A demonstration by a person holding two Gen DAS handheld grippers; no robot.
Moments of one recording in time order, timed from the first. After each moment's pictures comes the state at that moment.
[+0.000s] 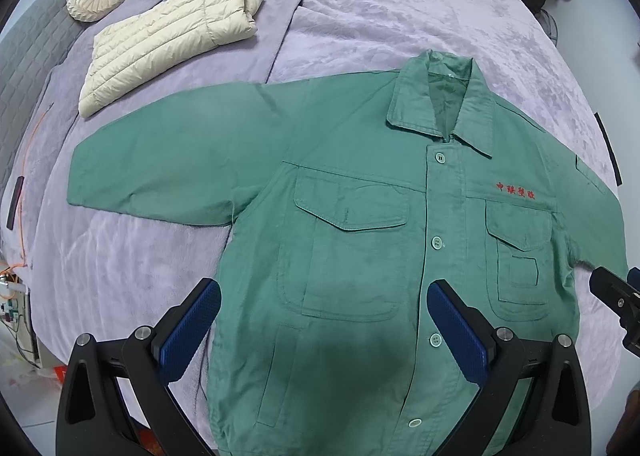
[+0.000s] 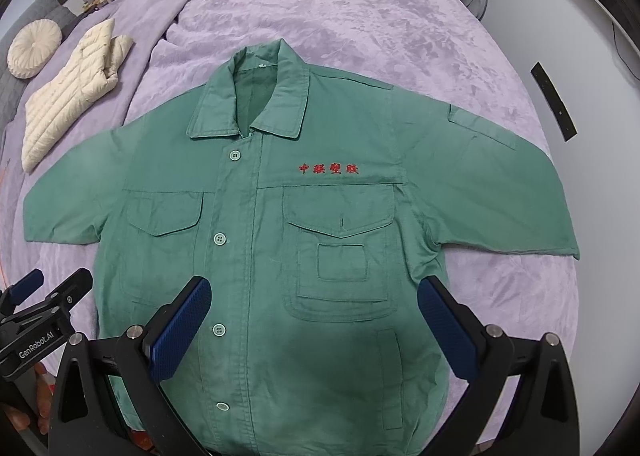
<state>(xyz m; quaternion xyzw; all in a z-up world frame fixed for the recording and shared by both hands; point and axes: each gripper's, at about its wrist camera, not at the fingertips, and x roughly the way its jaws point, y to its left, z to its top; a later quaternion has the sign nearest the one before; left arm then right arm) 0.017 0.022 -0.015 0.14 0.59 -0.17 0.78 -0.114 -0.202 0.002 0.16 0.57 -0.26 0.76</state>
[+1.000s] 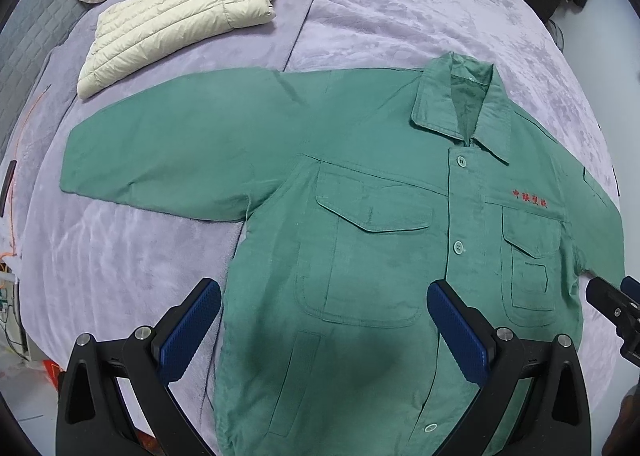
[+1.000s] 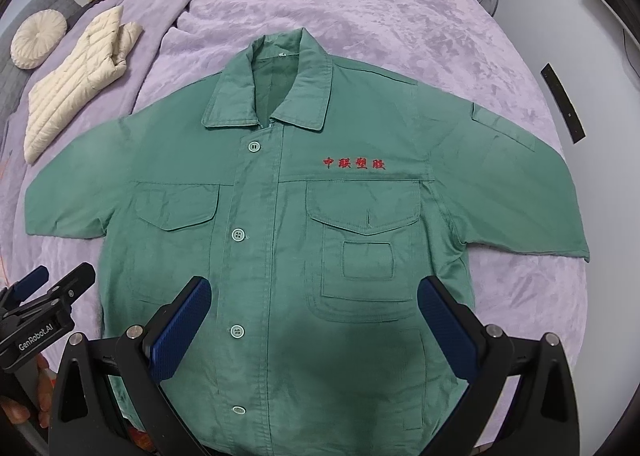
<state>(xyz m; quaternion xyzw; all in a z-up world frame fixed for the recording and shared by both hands) 0.040 0.050 -0.033 0.11 0.60 -0.17 0.77 -0.093 -0.180 -0.012 0.16 0.58 -0.25 0.76</state>
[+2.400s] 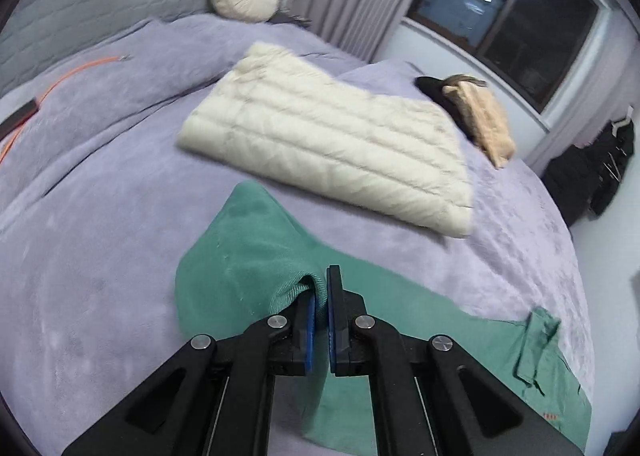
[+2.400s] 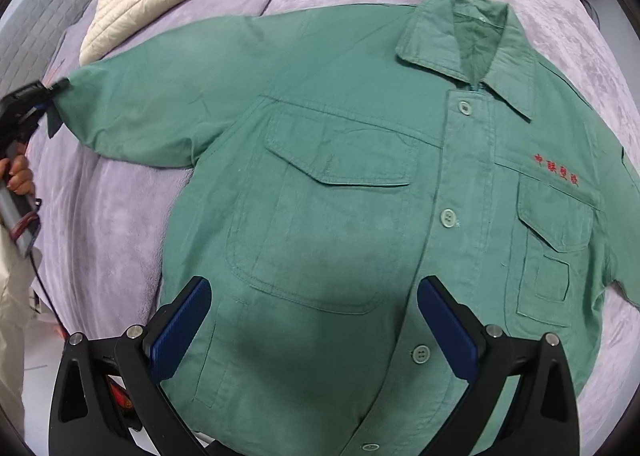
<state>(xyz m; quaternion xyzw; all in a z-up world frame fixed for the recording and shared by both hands) 0.229 0.265 -0.048 -0.13 0.41 -0.14 0.89 -0.011 -0.043 -0.101 0.13 0.63 -0.11 0.76</state>
